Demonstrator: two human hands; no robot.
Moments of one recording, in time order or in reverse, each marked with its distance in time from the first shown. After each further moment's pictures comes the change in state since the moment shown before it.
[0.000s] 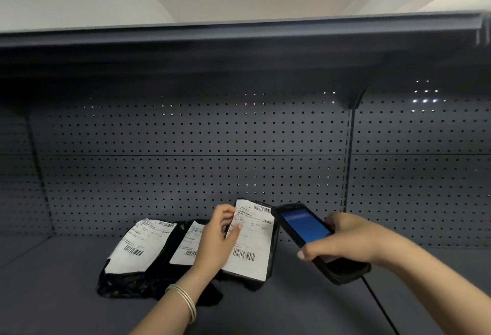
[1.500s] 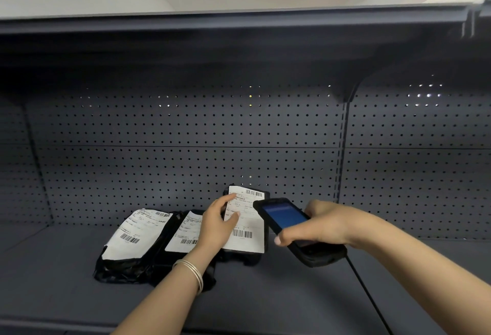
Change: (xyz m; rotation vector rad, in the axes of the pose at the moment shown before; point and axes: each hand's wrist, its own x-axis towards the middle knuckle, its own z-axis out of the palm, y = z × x) left_hand 0.014 -0.002 0.015 0.088 0.057 -0.078; right_hand -0.007 -0.021 0.004 -0.104 -0.031 -0.024
